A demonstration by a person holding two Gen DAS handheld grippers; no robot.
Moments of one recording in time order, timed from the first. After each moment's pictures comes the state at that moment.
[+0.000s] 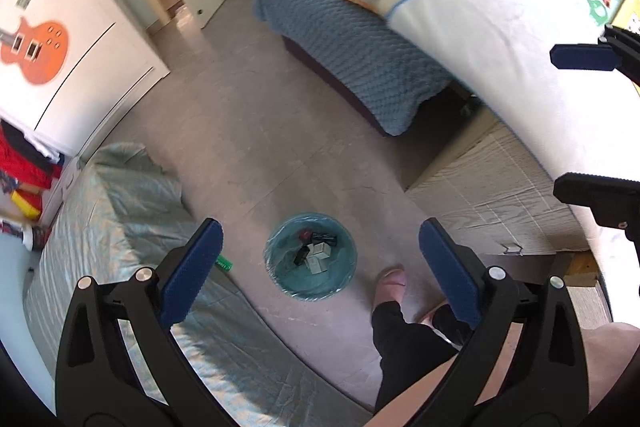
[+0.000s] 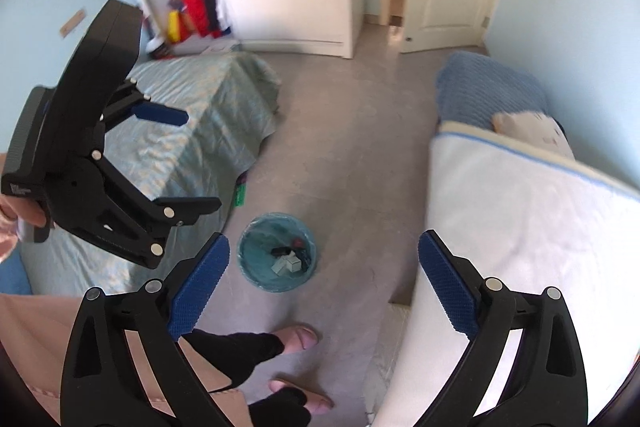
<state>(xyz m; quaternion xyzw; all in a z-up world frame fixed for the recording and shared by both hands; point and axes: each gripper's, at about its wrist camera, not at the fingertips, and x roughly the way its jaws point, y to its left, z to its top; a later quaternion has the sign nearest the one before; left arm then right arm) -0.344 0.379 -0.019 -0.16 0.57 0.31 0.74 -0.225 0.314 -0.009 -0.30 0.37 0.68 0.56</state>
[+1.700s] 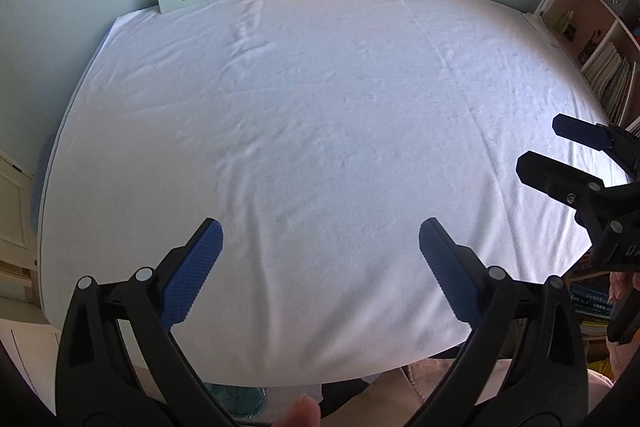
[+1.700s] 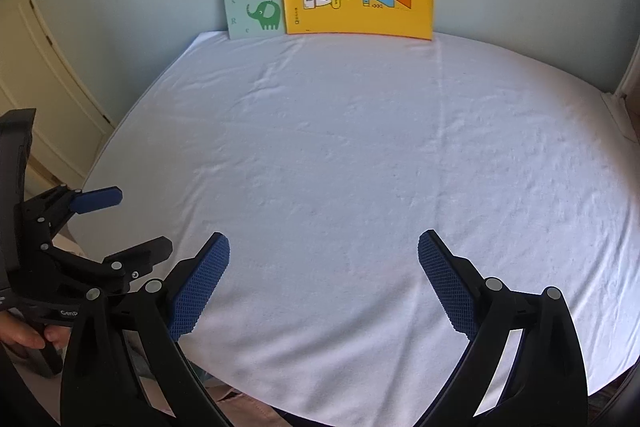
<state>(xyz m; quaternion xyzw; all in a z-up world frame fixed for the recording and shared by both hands) -0.081 0.032 0.003 0.06 0.56 -0.12 0.82 -0.106 -0.152 -0.033 0.06 0.51 0.13 0.85</state>
